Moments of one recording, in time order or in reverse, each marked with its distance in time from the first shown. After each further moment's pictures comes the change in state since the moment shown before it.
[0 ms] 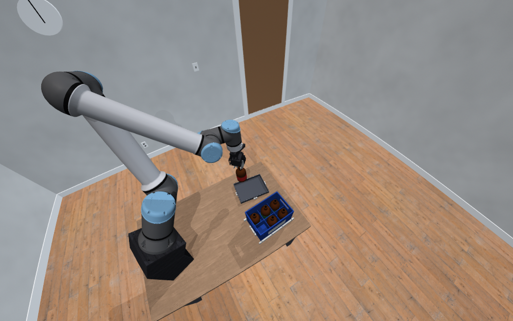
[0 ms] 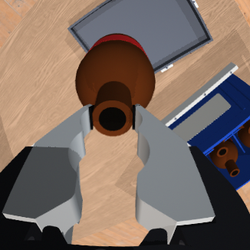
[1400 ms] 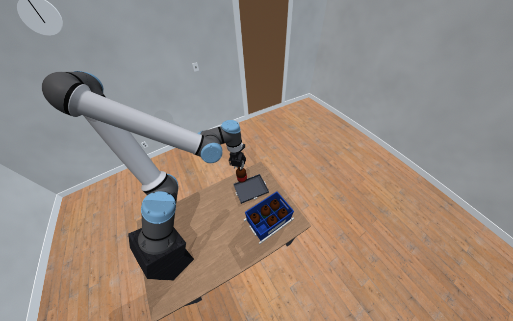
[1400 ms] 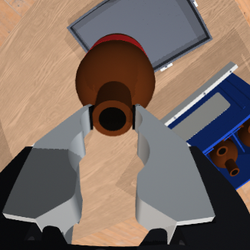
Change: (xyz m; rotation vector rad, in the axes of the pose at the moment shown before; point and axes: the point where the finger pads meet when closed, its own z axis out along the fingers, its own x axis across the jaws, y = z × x) arm 0.002 0.002 0.000 0.000 0.000 0.000
